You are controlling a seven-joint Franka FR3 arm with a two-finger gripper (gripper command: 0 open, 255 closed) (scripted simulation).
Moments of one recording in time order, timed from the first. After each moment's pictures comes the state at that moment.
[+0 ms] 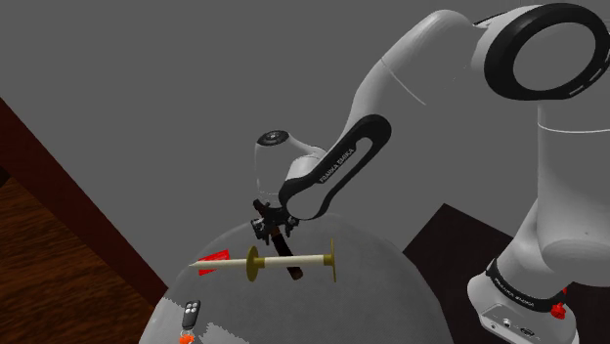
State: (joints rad) arm 0.15 0.42 0.40 -2.08 -0.18 2.54 0.94
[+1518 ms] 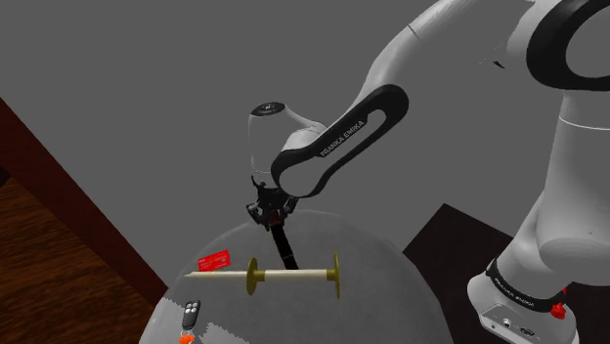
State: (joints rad) arm 0.11 0.29 0.45 -2.05 -0.10 2.40 0.90
